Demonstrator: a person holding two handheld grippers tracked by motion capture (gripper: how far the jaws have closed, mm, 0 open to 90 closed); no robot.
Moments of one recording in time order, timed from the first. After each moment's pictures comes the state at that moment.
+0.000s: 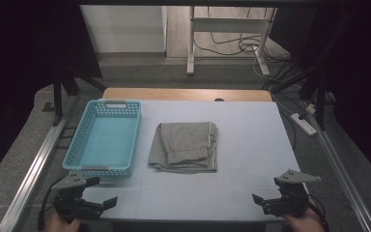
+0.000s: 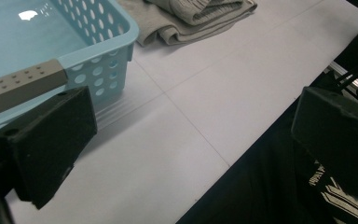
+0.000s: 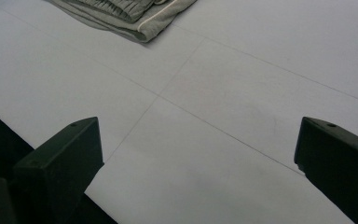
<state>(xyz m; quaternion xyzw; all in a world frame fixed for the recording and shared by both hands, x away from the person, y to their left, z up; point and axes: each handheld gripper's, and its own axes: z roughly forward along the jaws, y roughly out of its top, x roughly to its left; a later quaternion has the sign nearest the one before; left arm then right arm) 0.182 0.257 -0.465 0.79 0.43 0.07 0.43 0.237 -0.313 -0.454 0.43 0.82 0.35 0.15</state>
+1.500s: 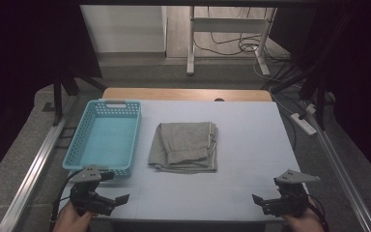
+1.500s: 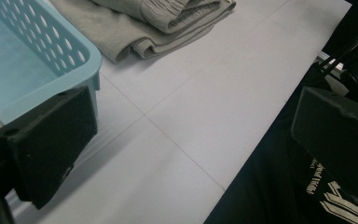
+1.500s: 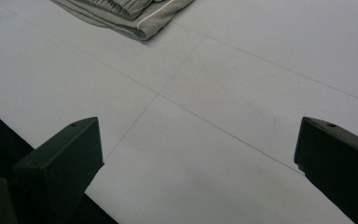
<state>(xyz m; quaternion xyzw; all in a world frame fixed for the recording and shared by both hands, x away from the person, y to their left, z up) 0.206 0.234 -0.470 0.81 0.38 0.06 0.44 0.237 -0.312 -0.455 0.42 0.82 0.34 0.16</state>
